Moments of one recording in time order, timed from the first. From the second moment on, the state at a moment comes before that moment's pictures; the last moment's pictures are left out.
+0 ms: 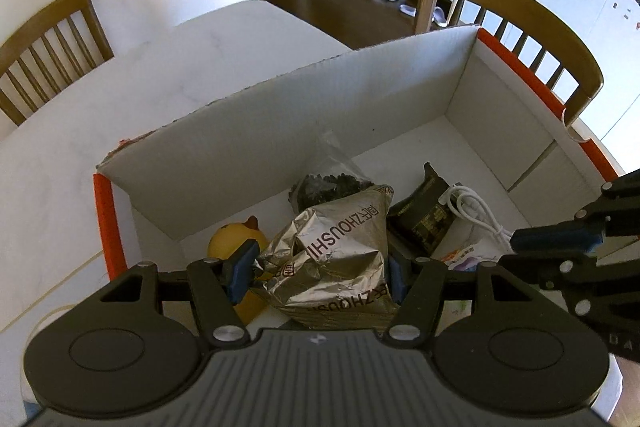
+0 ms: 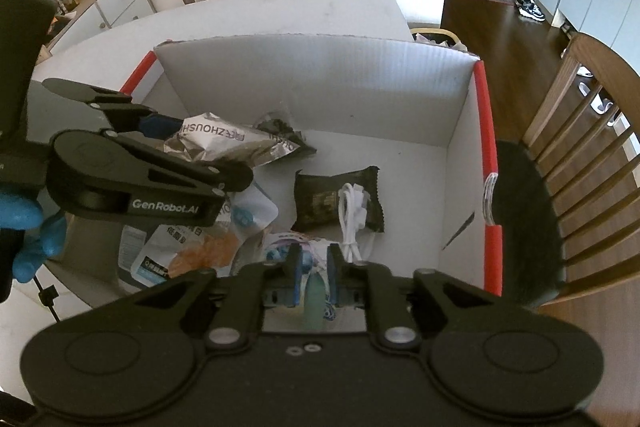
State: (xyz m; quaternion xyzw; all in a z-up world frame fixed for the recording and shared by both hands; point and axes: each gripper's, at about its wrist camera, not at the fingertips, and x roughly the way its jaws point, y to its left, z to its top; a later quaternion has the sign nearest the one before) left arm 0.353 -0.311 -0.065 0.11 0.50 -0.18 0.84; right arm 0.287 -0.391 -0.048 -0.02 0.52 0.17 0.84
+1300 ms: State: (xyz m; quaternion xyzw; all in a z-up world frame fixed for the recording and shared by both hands) left arm 0.282 -0.262 0.014 0.04 0.44 -0.21 0.87; right arm 0.242 -0.386 0.006 -0.02 0.45 0.19 0.87
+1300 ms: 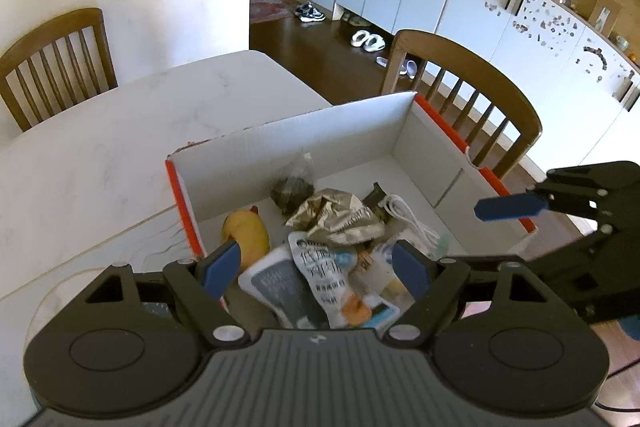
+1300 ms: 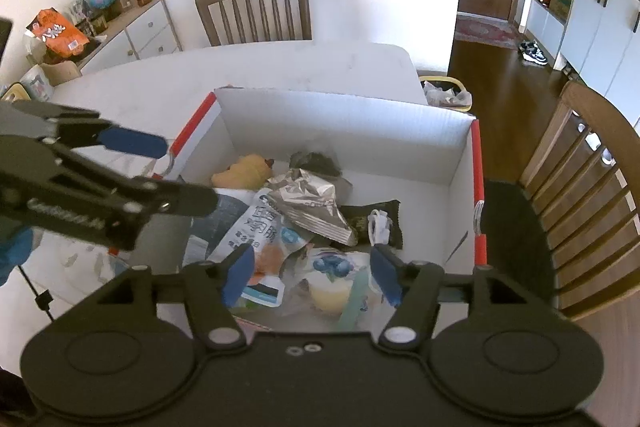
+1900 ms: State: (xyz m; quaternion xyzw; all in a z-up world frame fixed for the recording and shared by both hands) left arm 0.231 -0.223 0.021 0.00 0.43 -0.21 0.88; right arm 0.211 -0.371 0.018 -0.01 0.43 0.18 0.88
